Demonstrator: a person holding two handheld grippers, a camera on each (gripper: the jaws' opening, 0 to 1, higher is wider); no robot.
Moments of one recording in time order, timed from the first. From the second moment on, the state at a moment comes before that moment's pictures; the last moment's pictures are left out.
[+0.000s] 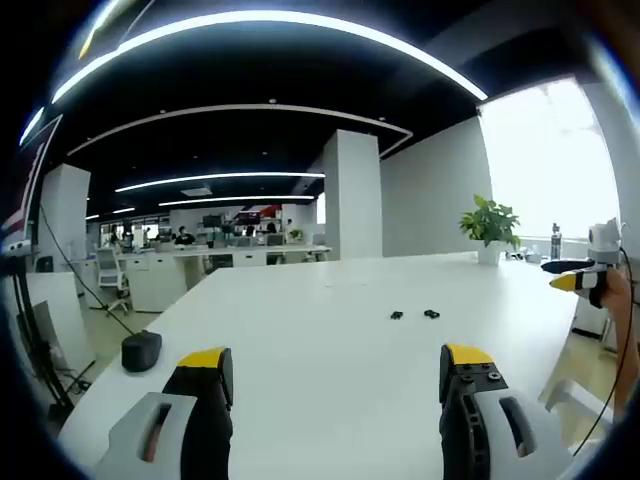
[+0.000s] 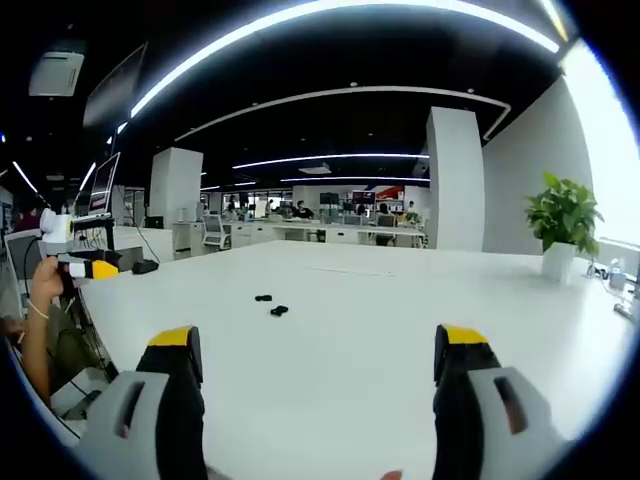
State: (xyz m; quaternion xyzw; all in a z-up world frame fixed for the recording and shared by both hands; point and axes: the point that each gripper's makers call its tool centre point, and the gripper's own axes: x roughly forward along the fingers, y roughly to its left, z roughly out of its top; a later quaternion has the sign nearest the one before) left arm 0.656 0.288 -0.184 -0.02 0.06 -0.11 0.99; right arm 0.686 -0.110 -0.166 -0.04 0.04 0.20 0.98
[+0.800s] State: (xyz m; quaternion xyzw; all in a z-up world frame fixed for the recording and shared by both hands) left arm 0.657 0.290 -0.189 -0.02 0.07 -0.11 0.99; right arm 0.702 -0.114 -0.162 -0.04 0.03 0.20 0.98
